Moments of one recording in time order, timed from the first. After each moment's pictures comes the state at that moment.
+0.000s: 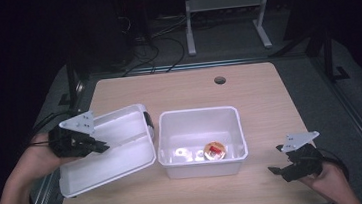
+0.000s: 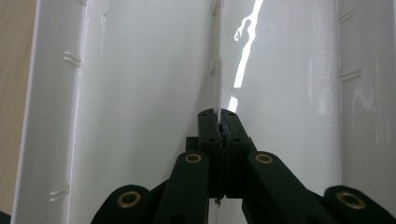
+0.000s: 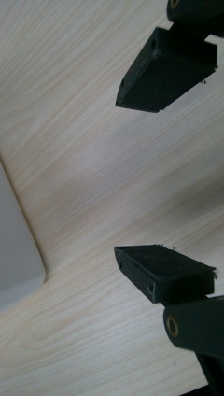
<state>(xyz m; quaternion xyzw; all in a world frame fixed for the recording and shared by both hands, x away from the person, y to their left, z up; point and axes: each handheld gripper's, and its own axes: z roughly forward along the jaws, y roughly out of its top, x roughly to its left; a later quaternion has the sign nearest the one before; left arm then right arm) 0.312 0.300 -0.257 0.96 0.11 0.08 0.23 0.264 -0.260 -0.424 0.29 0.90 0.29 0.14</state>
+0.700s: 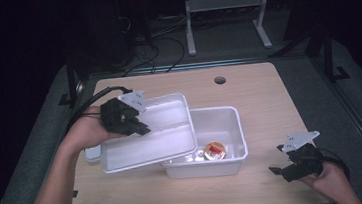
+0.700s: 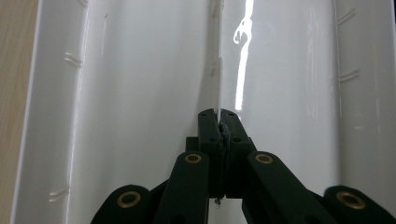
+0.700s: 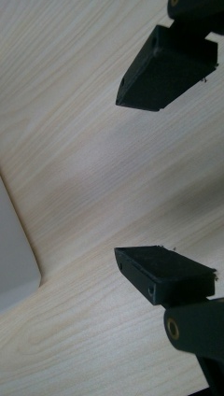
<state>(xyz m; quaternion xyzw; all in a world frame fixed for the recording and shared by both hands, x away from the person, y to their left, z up) 0.350 0.192 -0.248 0.97 0.05 0.04 0.22 0.265 -0.261 -0.425 0.29 0.90 0.28 0.14</state>
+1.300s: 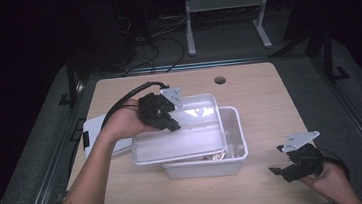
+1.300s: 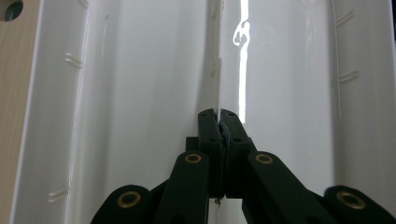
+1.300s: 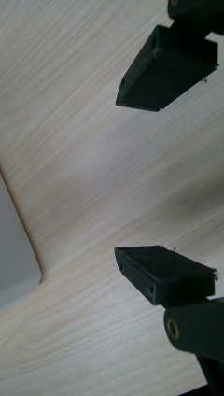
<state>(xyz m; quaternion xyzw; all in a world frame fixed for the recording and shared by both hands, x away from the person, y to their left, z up) 0.369 0.121 -0.266 0.97 0.01 0.02 0.22 0.264 -0.262 -0.425 0.29 0.90 0.29 0.13</state>
